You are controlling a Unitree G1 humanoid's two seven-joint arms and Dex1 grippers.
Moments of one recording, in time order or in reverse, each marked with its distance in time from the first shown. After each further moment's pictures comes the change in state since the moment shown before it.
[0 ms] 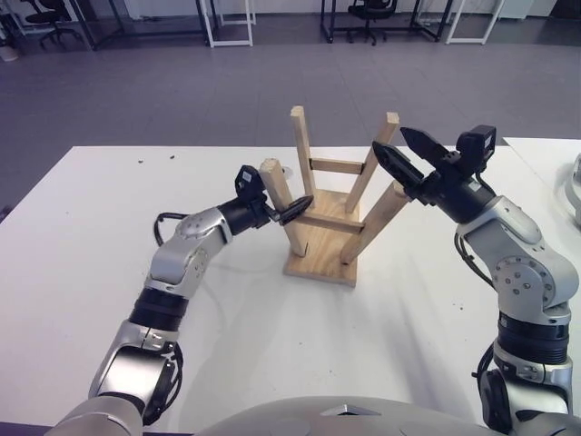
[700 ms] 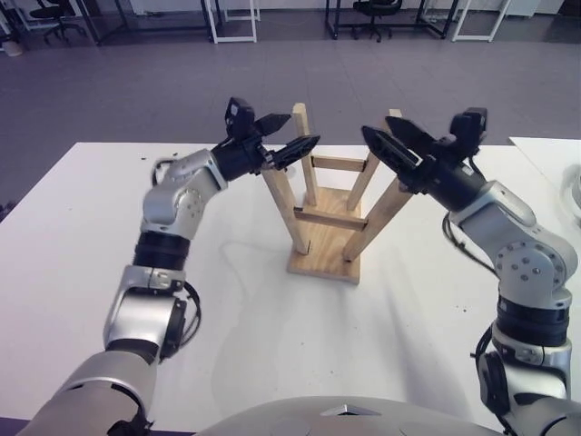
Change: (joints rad) left arm -0.341 -0.040 0.101 0.290 -0.051 -0.071 -0.197; right arm -0.079 -0.019 0.023 0.014 0.154 0.073 -0.098
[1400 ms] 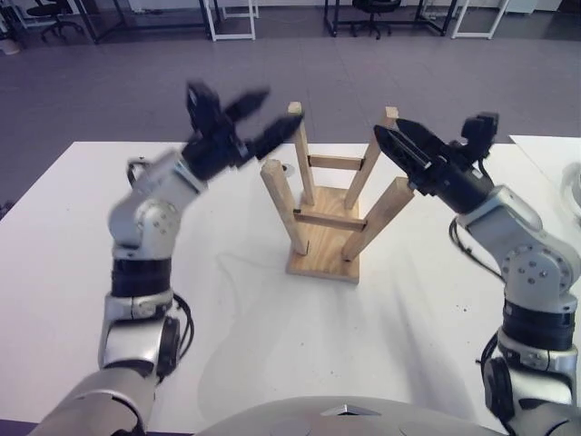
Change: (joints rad) left arm 0.217 -0.030 0.138 -0.319 -0.115 0.202 0.100; right arm 0.068 -0.006 -0.037 0.000 0.063 -0.024 0.015
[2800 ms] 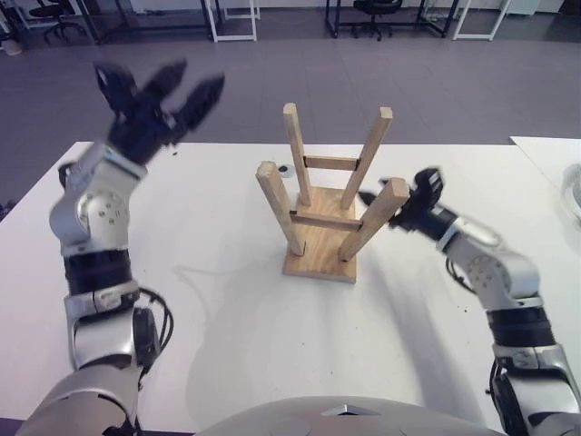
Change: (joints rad) left arm 0.041 0.197 0.207 0.032 0.056 -0.066 -0.045; right arm 0.063 -0.039 0.271 0.344 -0.337 -0.154 0.295
